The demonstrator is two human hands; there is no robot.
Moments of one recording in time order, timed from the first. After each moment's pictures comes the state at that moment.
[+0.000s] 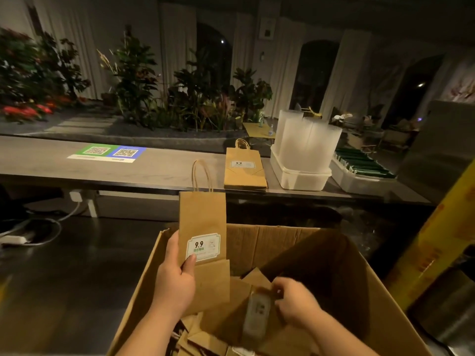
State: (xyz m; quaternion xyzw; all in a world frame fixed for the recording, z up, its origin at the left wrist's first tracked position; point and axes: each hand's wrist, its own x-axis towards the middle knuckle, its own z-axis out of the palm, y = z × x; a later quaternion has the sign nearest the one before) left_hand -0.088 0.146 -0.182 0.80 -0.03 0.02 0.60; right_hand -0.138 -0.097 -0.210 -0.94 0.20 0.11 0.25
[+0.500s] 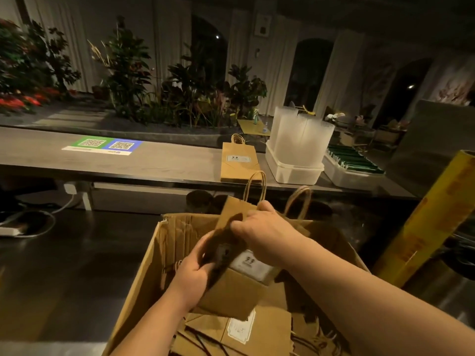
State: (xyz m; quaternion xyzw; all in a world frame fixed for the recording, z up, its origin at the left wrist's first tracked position) left_hand -0.101 0.135 -0.186 0.76 -0.12 -0.13 0.63; right_hand -0.122 -0.042 -0.073 -0.97 -0.23 -0.07 -0.09
